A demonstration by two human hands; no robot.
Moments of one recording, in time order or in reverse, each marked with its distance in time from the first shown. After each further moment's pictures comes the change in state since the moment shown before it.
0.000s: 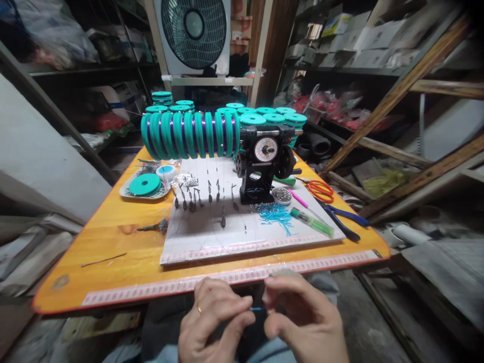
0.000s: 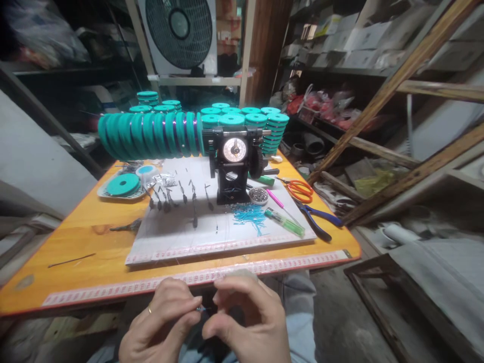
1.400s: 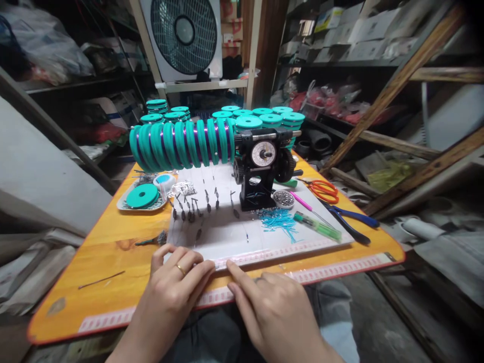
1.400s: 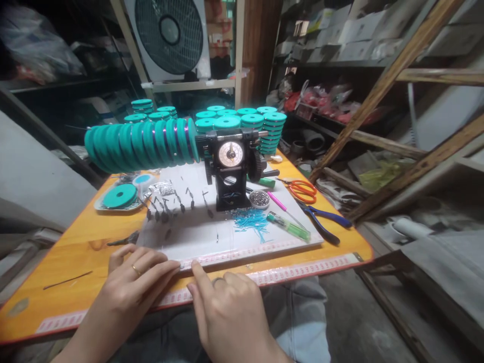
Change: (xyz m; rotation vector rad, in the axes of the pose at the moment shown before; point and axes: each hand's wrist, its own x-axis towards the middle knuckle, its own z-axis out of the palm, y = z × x) left_hand 0.068 -0.023 -0.060 0.646 -0.388 0.190; right_hand 0.030 0.020 0.018 -1.295 -0.307 -0.714
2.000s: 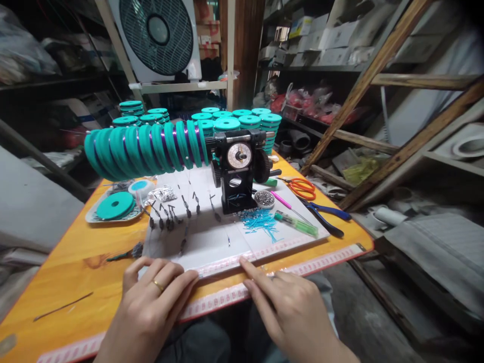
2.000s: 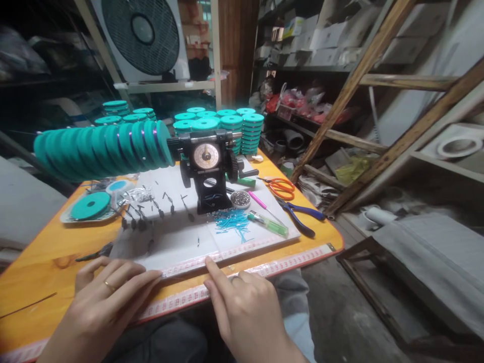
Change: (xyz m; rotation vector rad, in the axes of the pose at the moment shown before) left_hand 0.002 -0.007 0.000 0.124 -0.057 0.160; right_hand -0.025 0.041 -0.014 0.005 0.035 0.086
